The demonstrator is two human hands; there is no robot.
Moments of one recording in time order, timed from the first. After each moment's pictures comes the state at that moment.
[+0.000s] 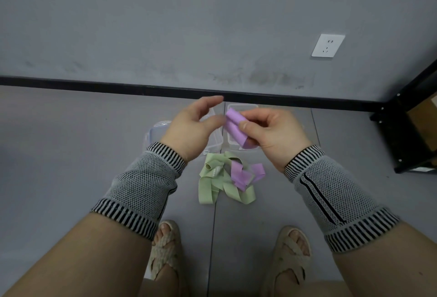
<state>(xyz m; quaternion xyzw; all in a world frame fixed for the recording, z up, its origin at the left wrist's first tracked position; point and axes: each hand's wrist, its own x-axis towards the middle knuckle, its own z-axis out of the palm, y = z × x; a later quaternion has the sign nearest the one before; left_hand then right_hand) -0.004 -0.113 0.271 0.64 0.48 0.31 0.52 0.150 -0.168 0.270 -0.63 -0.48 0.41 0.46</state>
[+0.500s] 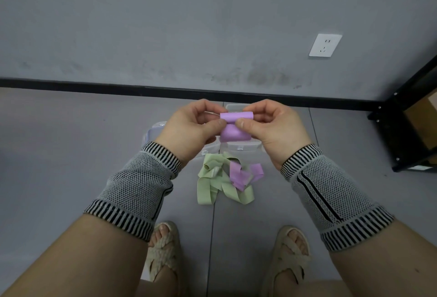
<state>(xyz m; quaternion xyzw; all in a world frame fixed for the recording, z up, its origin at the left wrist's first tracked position) -0.001 -0.119 0.281 0.58 0.44 0.32 0.60 0.153 -0.166 0.270 -0.62 -0.40 0.42 0.53</state>
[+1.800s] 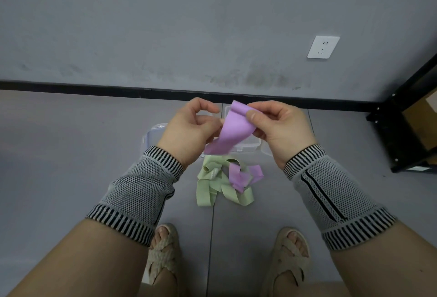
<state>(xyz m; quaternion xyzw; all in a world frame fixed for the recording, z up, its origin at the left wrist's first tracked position) 0.003 -0.122 0.282 0.56 0.46 0.35 0.60 0.160 -0.163 0.267 -0.61 -0.38 0.41 0.56</state>
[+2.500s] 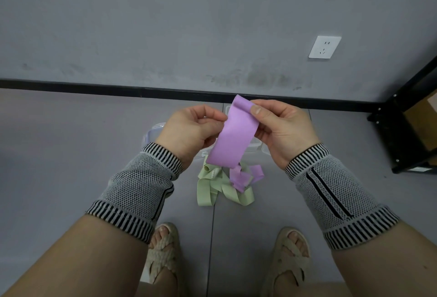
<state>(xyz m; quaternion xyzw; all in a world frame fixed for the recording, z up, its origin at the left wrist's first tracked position) 0.000 -0.117 0.278 0.52 0.46 0.33 0.64 0.157 -0.162 0.271 -0.52 -0.29 0.50 0.63</state>
